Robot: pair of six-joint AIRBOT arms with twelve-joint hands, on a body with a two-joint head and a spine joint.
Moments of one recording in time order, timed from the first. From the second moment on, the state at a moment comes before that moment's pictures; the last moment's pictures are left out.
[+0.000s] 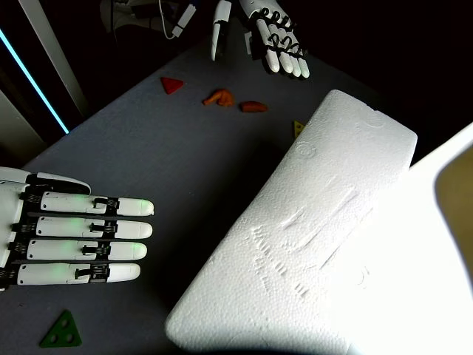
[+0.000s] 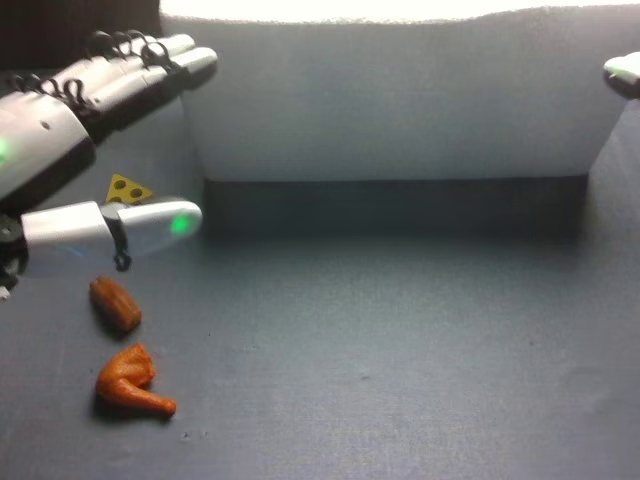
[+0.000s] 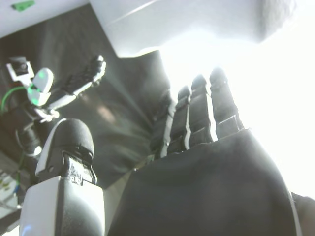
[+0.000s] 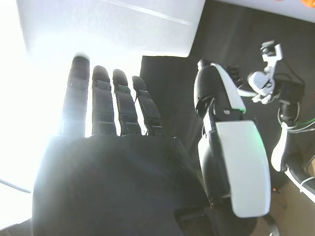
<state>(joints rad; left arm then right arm) 0.86 -0.87 1.08 -0.01 -1.18 0.51 -0.84 -0.74 0.94 0.20 1.15 -0.78</state>
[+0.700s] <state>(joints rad) 0.80 -0.93 1.19 -0.21 -1.16 0.57 -0.85 -0.77 1.00 0.41 1.27 -0.82</state>
